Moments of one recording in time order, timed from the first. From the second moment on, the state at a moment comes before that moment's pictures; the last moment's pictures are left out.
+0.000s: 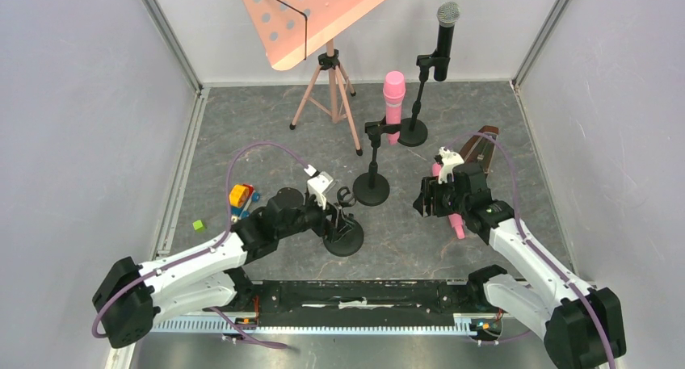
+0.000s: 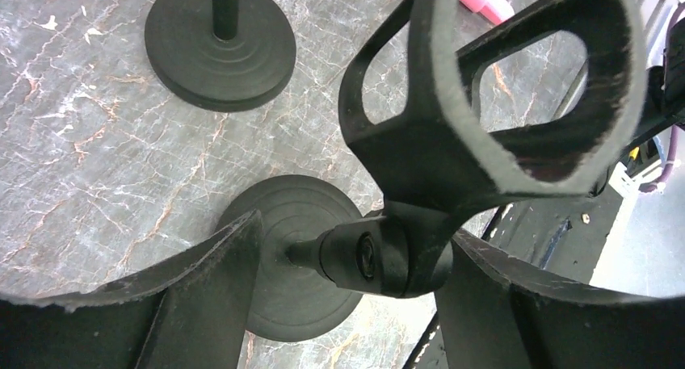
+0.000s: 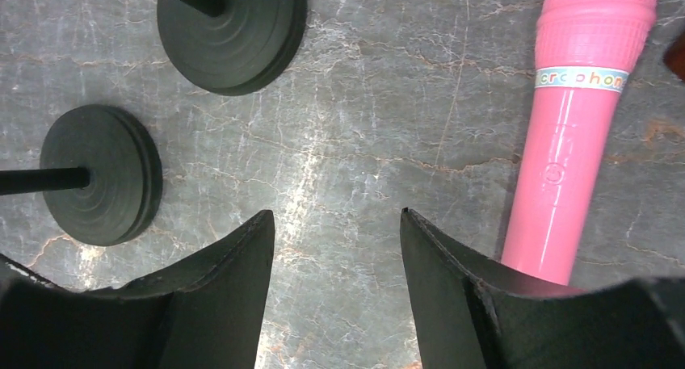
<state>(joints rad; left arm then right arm) -0.87 0.95 0.47 0.08 0.12 -0.29 0.33 0.94 0.54 -0.33 -0.18 0.22</state>
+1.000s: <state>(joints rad) -0.90 1.07 0.19 0.58 -0.11 -0.32 0.35 0.94 0.51 -0.29 -0.23 0.24</state>
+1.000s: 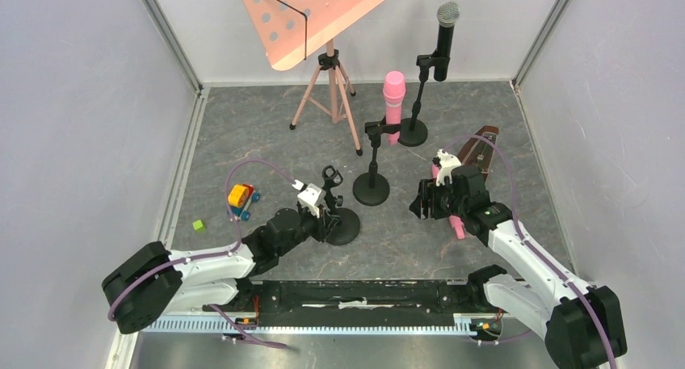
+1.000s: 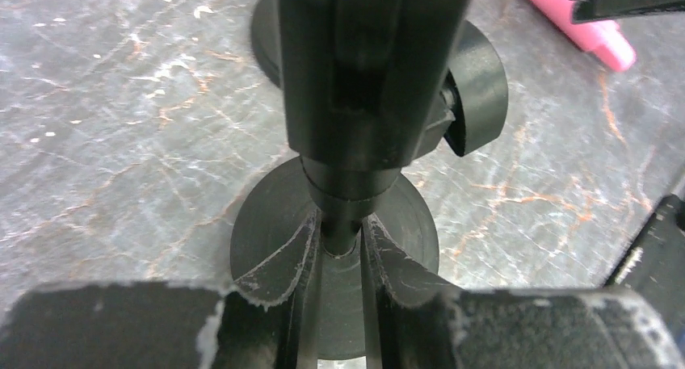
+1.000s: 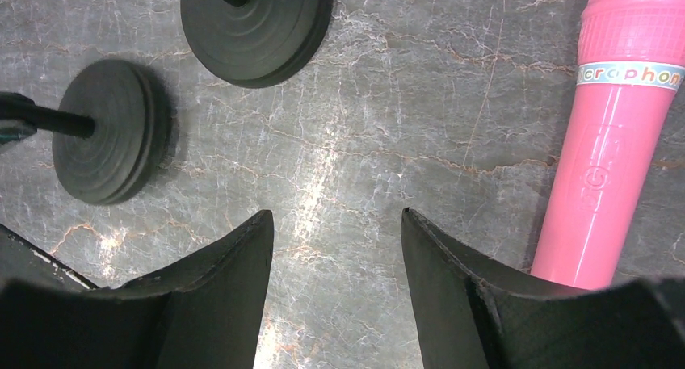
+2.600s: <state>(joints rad) -0.36 1.43 0.49 0.55 -0.32 -0.28 0.36 0.96 0.47 -0.20 -0.35 0.27</state>
